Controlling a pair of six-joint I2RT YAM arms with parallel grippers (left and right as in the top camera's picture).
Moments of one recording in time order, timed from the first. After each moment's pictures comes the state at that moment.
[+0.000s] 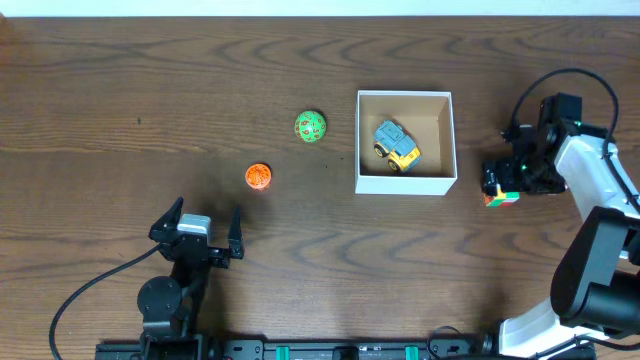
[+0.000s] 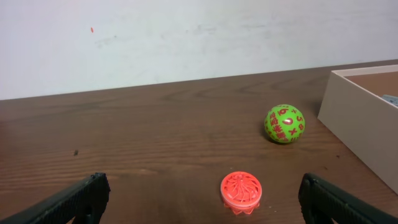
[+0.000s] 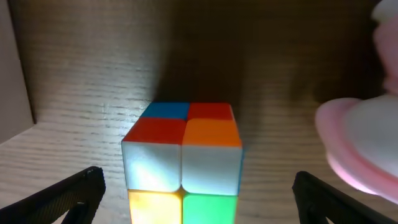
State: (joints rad) left arm 0.01 0.03 0.02 -0.10 0.16 0.06; right arm -0.23 1.77 1.16 -0.86 -0.05 -0.26
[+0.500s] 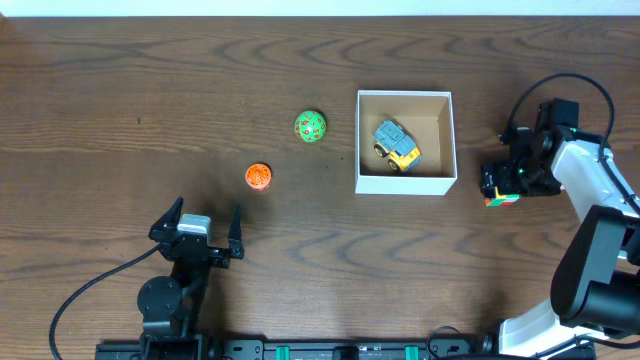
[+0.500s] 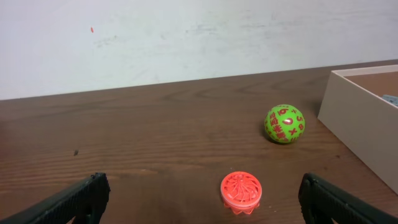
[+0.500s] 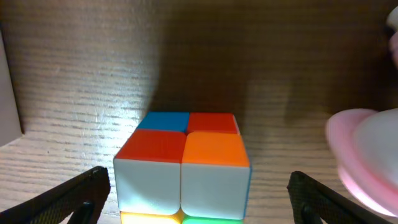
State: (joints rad) left arm 0.01 0.03 0.02 -0.10 0.16 0.06; right arm -0.23 1.77 1.11 -0.79 -0.05 -0.27
